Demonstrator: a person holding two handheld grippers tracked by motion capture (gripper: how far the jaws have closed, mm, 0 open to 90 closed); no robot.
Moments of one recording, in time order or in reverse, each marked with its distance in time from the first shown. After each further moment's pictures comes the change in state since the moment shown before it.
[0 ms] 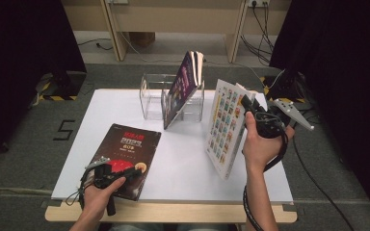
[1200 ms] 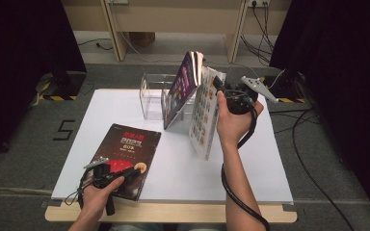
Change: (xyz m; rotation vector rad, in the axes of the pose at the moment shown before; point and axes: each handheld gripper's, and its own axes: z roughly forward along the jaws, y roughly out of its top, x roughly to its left) left arm 0.005 0.000 -0.002 -0.005 -0.002 -0.015; right arm 0.046 0.004 0.069 0.005 0.114 -0.010
